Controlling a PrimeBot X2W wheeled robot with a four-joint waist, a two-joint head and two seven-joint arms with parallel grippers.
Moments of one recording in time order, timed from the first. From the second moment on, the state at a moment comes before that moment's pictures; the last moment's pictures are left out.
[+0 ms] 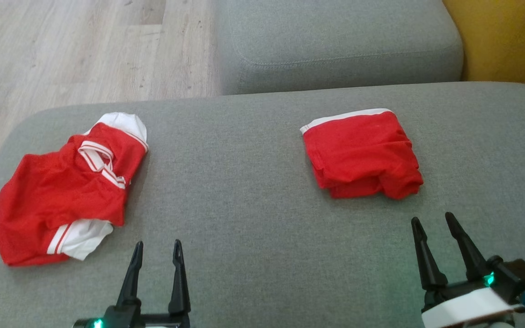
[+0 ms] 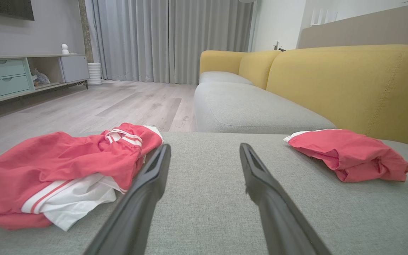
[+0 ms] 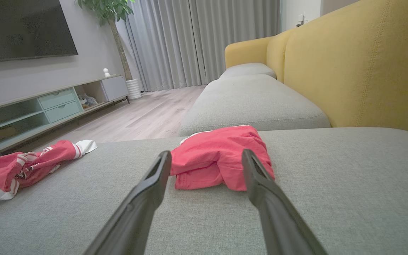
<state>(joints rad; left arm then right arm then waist) 0.15 0.05 -0.26 0.11 -0.18 0.15 -0.26 0.11 -0.18 0.15 0.16 0.29 0.13 -0.25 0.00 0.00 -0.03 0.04</state>
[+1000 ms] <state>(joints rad) 0.08 0.05 -0.32 0.08 -0.15 0.18 -0.26 -0.17 -0.29 0.18 0.36 0.38 0.13 -0.25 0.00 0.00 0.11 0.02</state>
